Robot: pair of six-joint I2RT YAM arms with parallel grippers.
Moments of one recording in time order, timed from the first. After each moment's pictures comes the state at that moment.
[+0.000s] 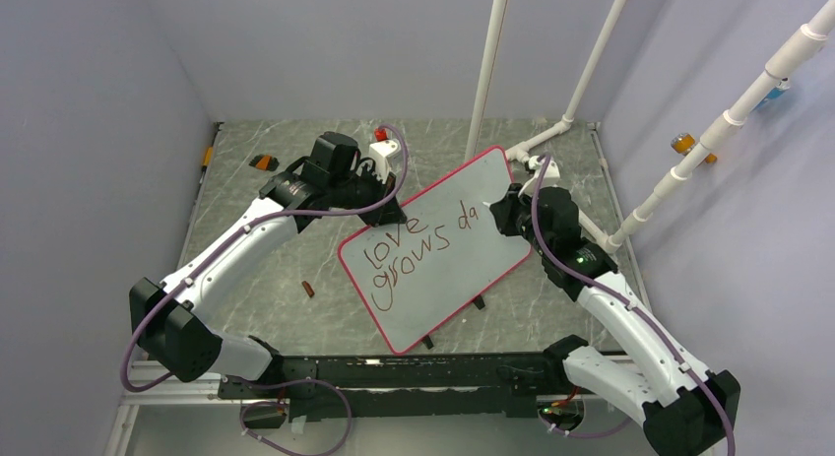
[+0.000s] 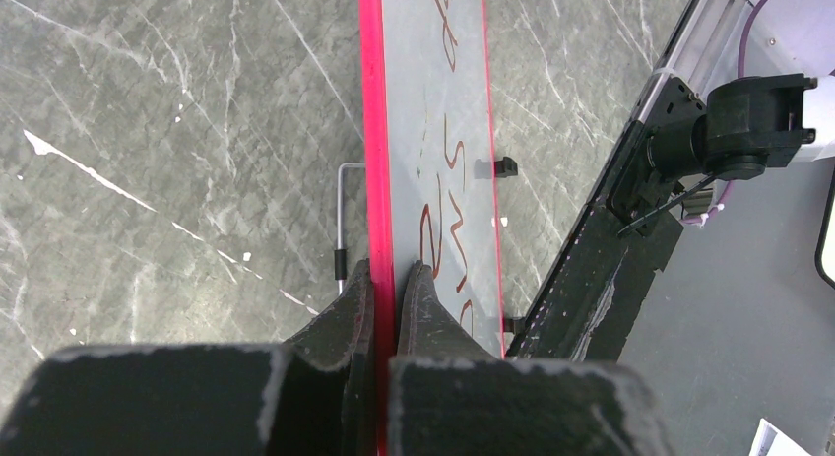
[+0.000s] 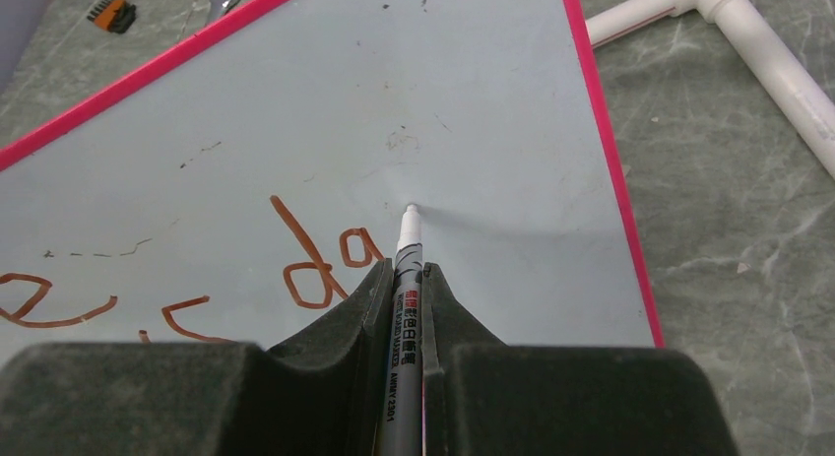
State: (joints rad) left arm -0.58 1.39 1.33 -0.59 0.51 -0.04; right arm 0.44 0.91 0.79 -0.24 0.10 0.32
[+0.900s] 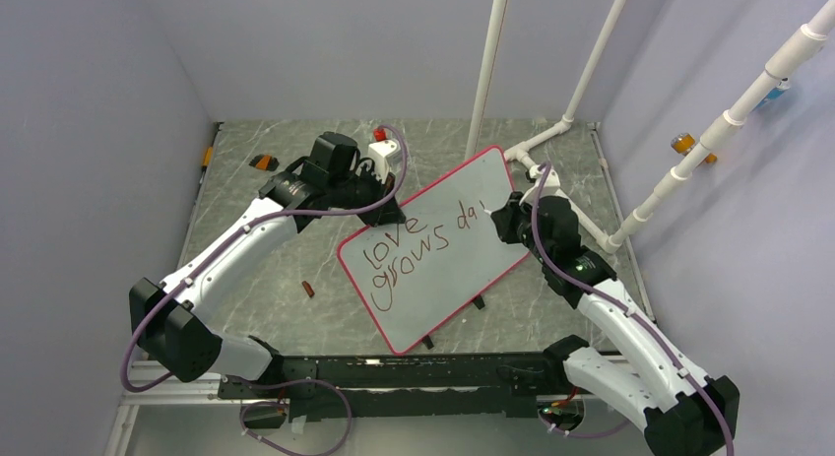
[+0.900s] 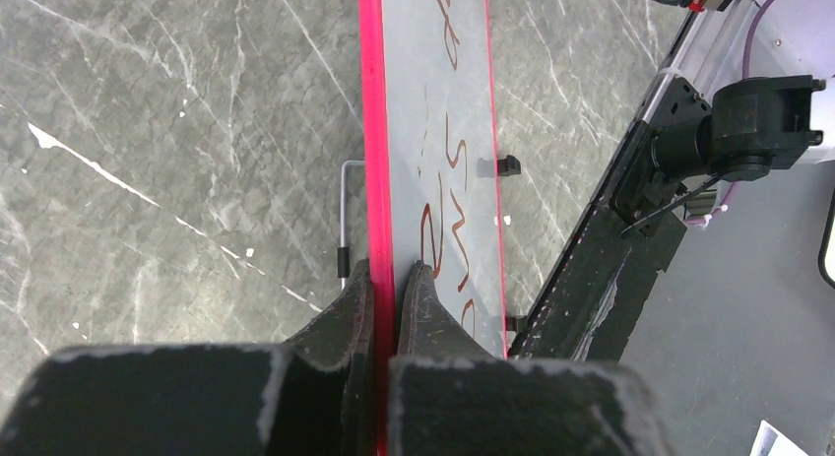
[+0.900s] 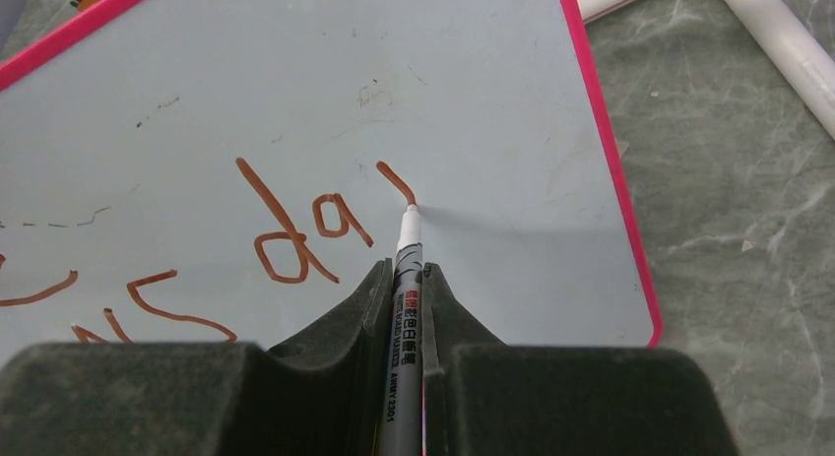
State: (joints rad) left arm -0.58 1.39 1.33 -0.59 0.50 -0.05; right arm 0.44 0.87 0.71 -0.20 0.09 0.33
